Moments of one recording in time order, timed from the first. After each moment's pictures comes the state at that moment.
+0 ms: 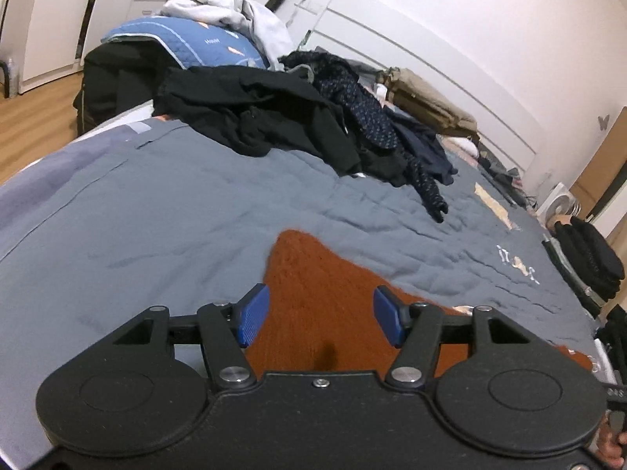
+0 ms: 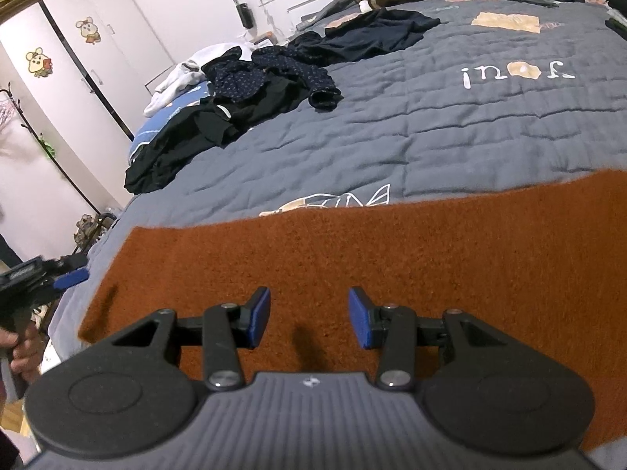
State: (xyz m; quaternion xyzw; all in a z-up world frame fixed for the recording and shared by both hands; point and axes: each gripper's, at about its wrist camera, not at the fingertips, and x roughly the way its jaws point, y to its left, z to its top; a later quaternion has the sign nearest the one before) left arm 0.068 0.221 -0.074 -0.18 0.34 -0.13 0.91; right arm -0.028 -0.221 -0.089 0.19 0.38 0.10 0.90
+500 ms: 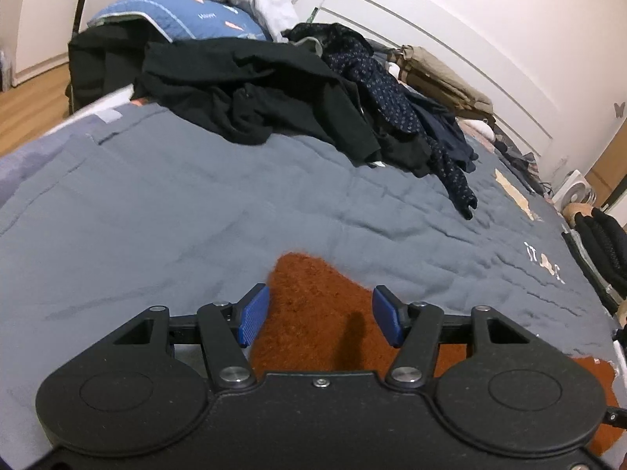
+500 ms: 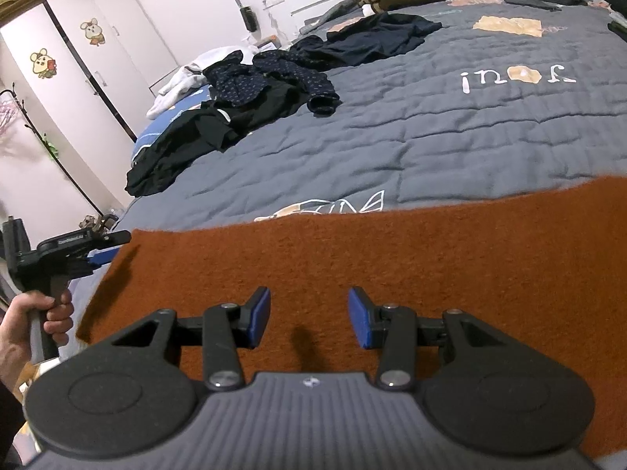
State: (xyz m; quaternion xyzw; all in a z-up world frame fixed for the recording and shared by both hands) left arm 0.128 0.209 -0.102 -0.18 0.37 -0.13 0.90; right arm -0.027 -0.232 -0.092 0.19 0.38 0.11 0.90
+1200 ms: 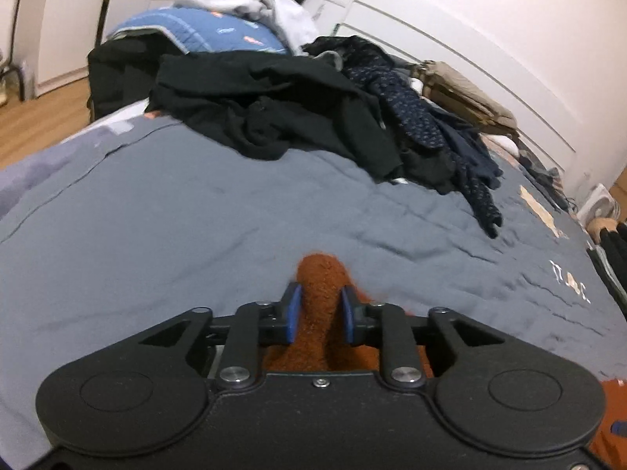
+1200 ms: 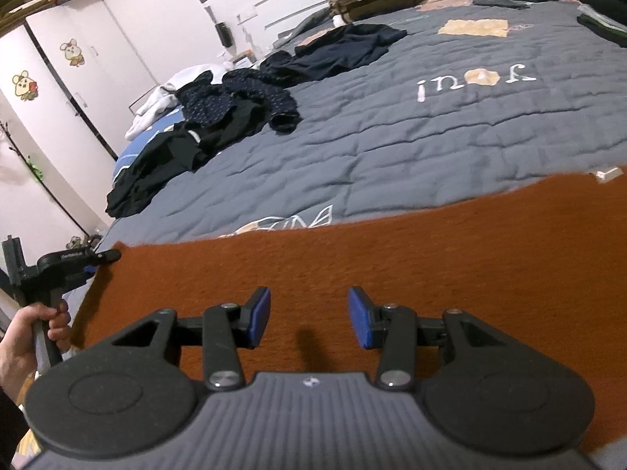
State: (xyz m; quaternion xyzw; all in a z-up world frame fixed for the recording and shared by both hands) left arm 0.129 0.195 -0.096 -0.17 0.34 -0.09 0.92; right arm -0.037 -0.272 -0.089 0.21 0.36 0.07 0.90
